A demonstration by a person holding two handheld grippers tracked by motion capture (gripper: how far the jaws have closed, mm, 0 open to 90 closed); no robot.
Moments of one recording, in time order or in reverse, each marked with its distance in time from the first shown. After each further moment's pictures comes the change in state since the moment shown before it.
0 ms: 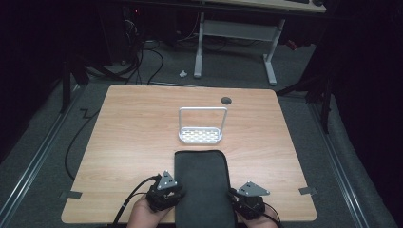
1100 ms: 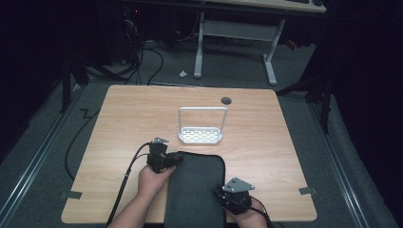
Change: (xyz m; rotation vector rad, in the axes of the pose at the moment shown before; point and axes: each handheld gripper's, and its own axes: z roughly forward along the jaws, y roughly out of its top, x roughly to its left) left arm 0.099 0.055 0.039 -0.042 0.031 -0.419; right arm 0.018 0.021 0.027 -0.031 0.074 -0.089
